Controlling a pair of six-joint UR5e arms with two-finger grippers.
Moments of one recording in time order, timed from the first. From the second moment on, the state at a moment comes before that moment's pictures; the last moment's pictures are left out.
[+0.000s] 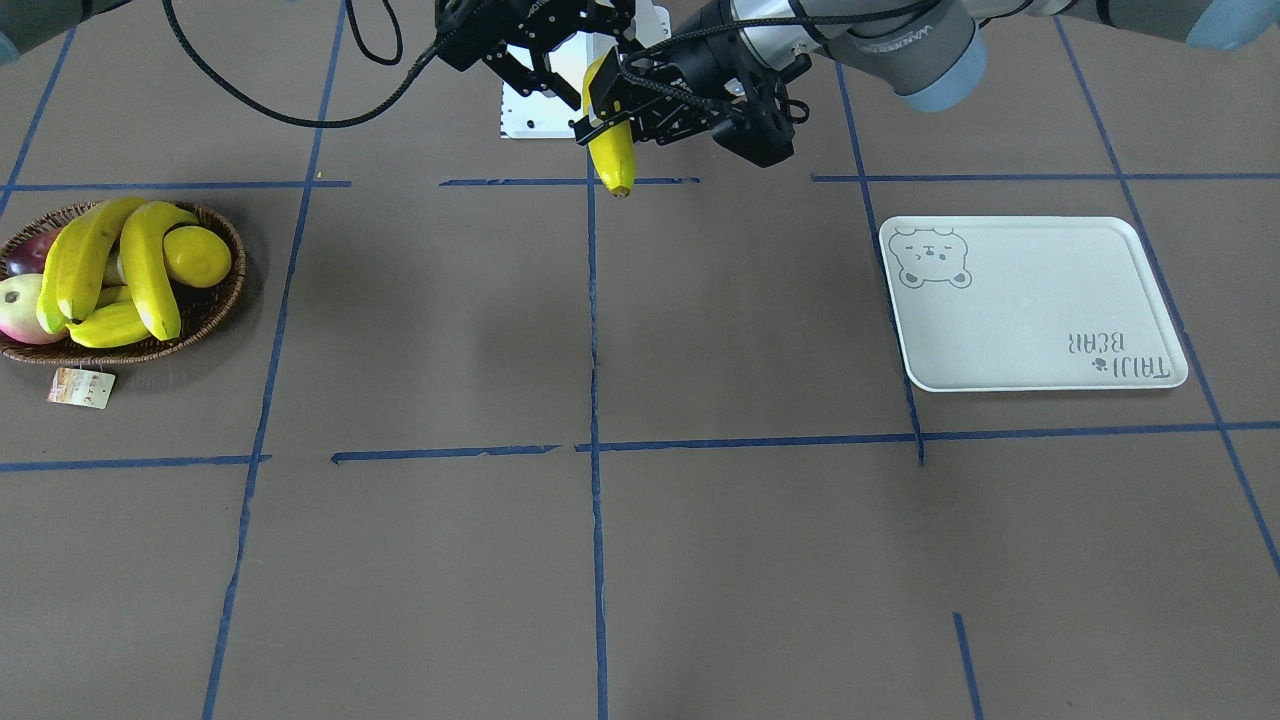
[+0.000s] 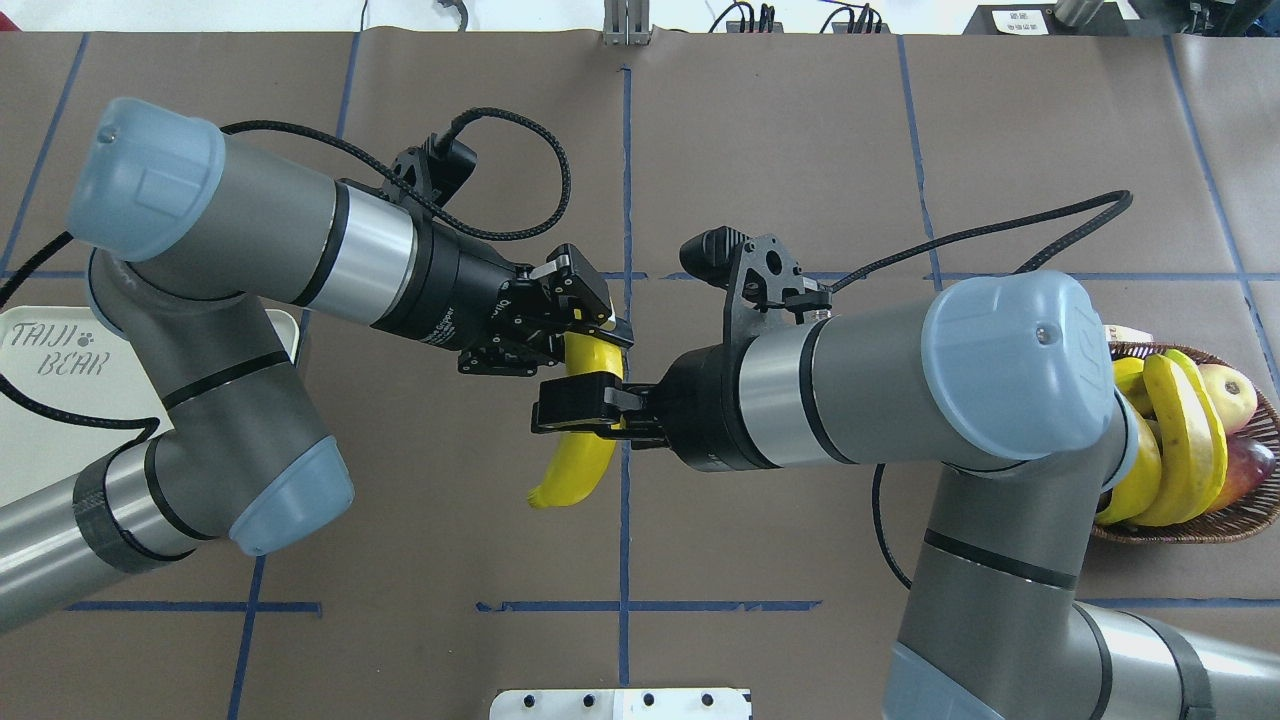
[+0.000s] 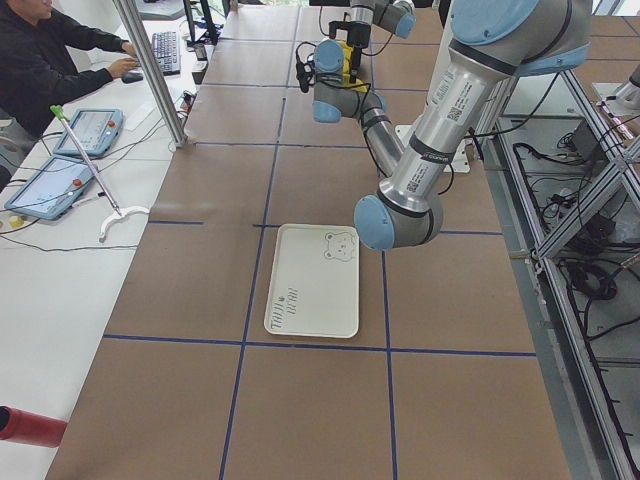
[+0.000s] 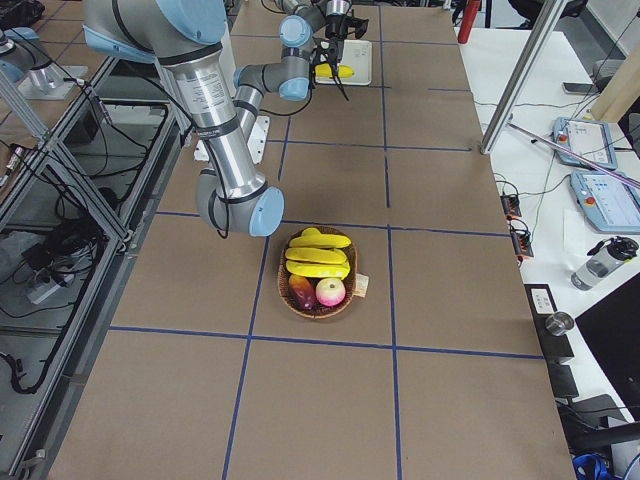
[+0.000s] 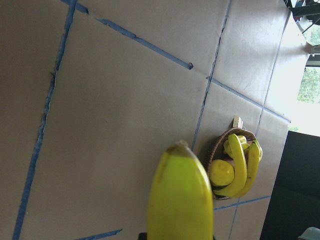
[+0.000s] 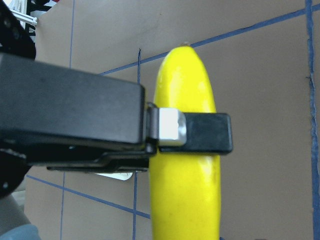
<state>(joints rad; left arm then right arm) -0.65 -2.15 -1.86 -2.33 -2.21 -1.82 0.43 -1.03 2.10 -1.14 1.88 1.51</state>
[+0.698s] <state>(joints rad) -0.77 -2.01 -1.86 -2.17 -2.19 -1.66 0.48 -1.07 2.16 -1.16 1.88 1.51</state>
